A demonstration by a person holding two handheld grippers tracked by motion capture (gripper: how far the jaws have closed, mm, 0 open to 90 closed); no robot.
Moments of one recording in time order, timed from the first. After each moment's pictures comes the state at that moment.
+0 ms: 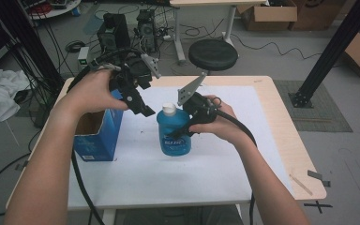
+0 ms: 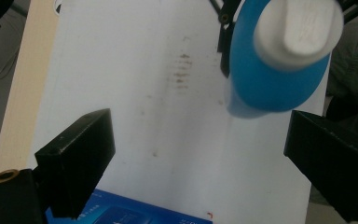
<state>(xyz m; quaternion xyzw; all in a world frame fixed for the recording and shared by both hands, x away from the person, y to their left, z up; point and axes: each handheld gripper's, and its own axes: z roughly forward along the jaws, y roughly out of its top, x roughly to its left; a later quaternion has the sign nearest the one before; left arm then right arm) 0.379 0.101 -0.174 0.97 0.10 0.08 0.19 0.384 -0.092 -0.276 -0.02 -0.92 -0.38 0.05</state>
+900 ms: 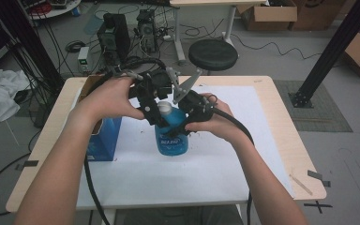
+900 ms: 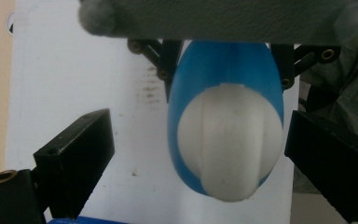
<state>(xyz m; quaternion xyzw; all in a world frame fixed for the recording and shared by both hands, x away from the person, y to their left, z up) 0.367 0.058 -0.187 0.98 0.05 0.05 0.16 0.383 -0.084 -0.270 -0.01 -0.93 -0.38 0.05</state>
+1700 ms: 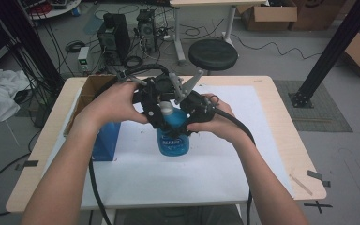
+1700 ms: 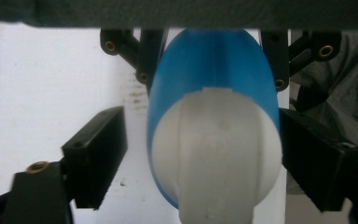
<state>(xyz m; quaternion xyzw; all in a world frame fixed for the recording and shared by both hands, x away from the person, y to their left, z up) 0.366 0.053 -0.201 0.98 0.04 0.03 0.17 0.382 -0.088 -0.270 -0.02 -0.93 -0.38 0.05</state>
